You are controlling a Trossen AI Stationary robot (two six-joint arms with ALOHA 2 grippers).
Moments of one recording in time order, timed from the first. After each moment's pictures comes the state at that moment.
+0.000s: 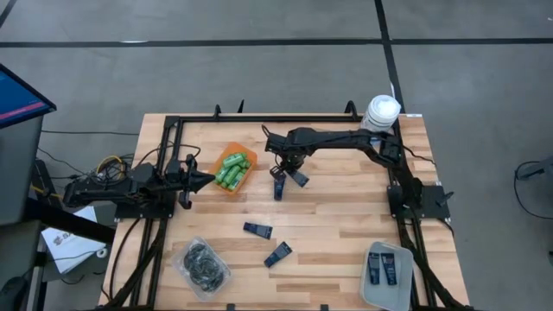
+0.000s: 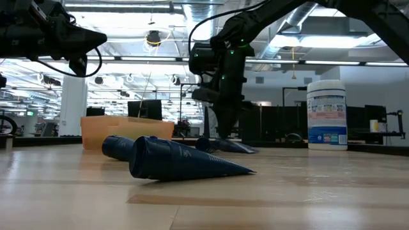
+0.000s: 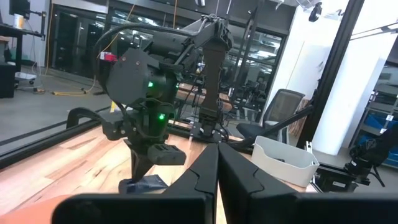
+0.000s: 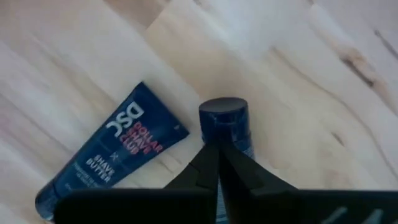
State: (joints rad) left arm 0.04 0.00 0.01 0.14 -0.09 -0.24; right arm -0.26 2.16 1.69 -0.94 0.02 0.53
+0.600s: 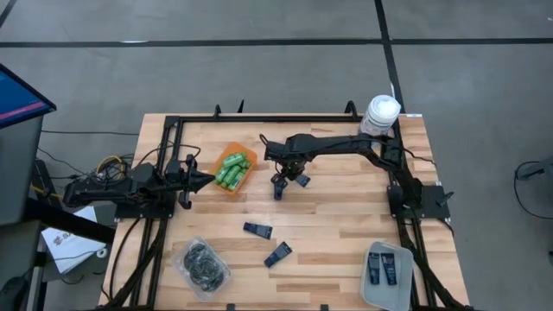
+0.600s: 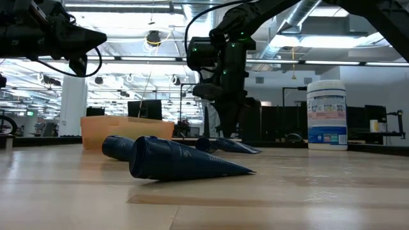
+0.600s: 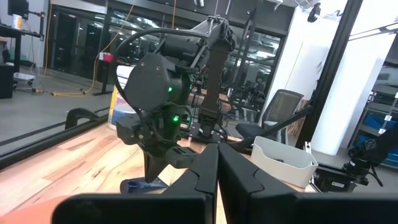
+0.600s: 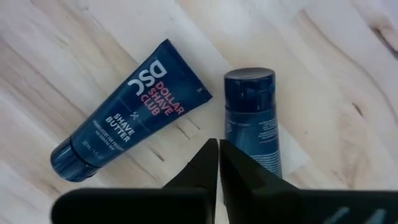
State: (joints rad) left arm 0.04 0.00 0.01 0.15 -0.08 -0.24; right arm -0.20 2.15 1.69 -0.99 0.02 0.53
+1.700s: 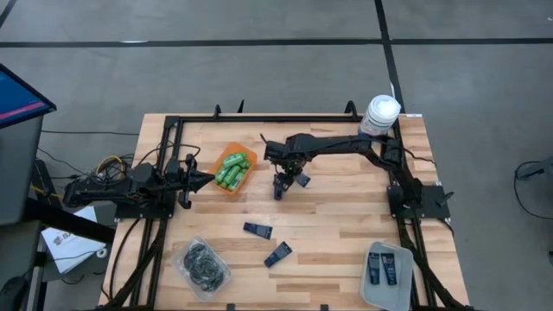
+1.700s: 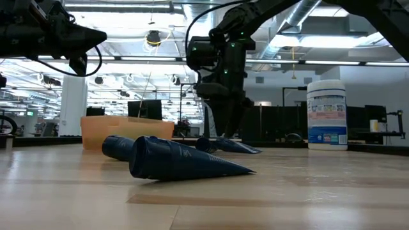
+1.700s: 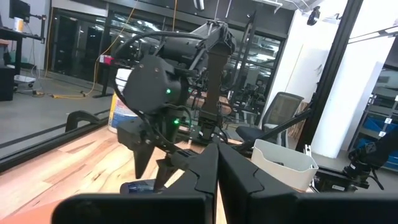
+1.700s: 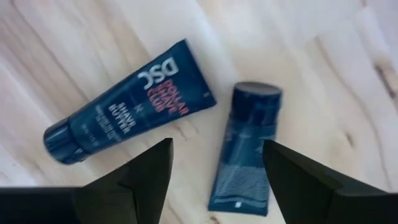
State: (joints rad) left arm 0.04 0.00 0.01 0.16 -0.09 -0.24; right arm -0.21 2.15 1.69 -0.98 0.02 0.34
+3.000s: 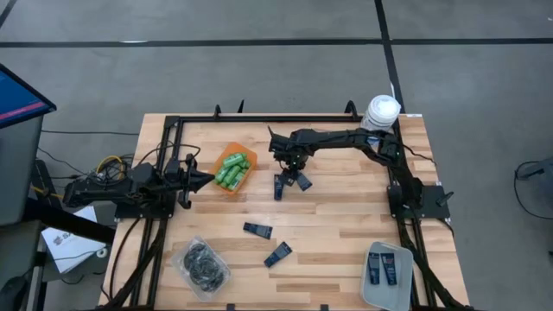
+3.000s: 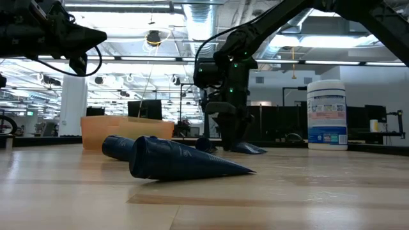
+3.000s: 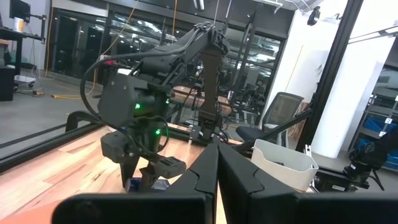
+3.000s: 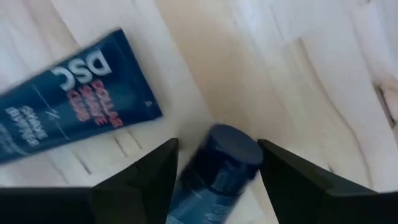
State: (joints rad) left arm 0.04 0.00 0.01 0.16 -0.09 -0.24; right arm -0.29 2.18 1.60 -0.88 -0.03 0.17
